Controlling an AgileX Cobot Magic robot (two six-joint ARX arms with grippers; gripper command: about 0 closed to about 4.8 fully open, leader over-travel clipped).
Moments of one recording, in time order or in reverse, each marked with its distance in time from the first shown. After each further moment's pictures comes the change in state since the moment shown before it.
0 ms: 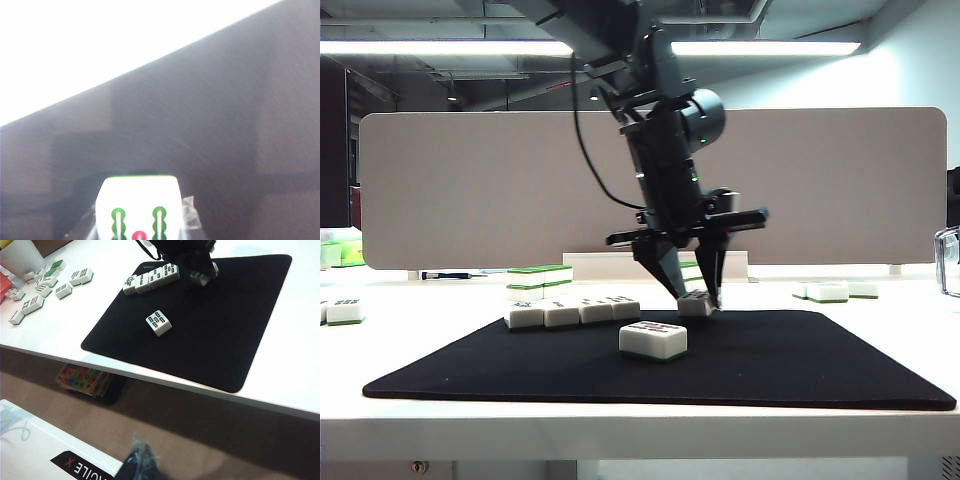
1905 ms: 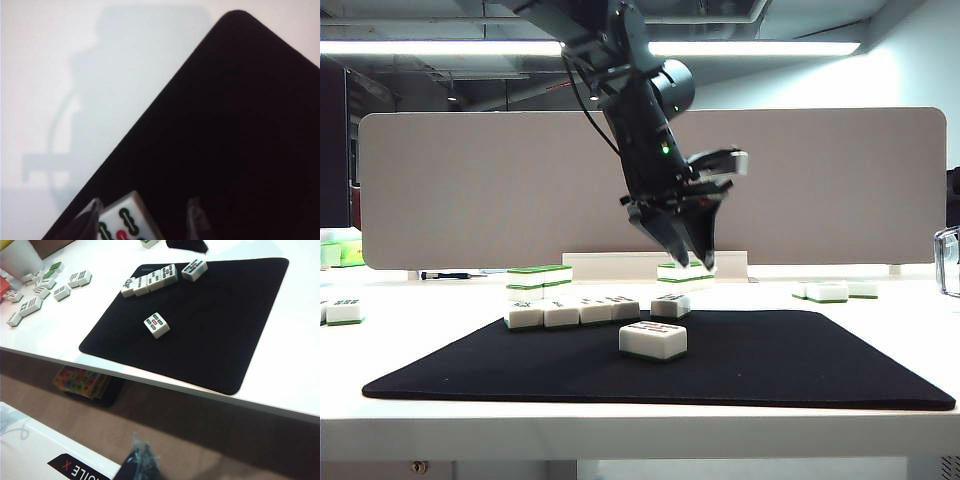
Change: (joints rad) left arm 0.065 0.024 0.156 -0.055 0.106 0.565; right arm 0.000 0.000 0.000 0.008 0.010 0.000
